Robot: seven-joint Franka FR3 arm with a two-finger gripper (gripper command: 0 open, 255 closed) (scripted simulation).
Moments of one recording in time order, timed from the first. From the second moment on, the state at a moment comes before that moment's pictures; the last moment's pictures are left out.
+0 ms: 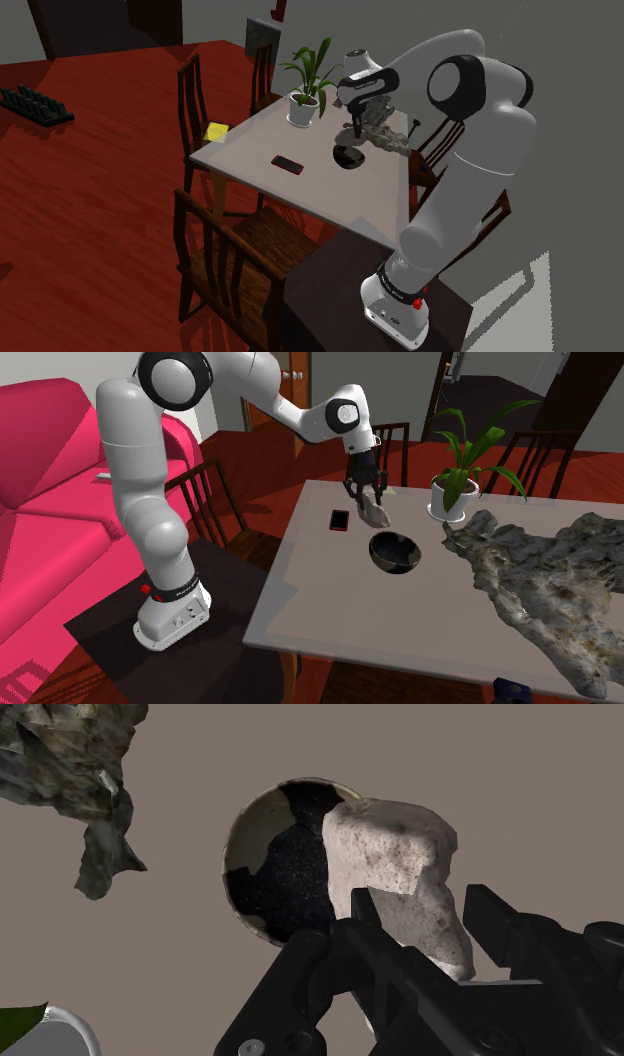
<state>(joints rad) -0.21 0.17 -0.31 -1.95 -0.47 2.11 -1.02</state>
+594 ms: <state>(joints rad) -0.33 0.37 -0.34 -1.70 -0.38 2.12 -1.21</state>
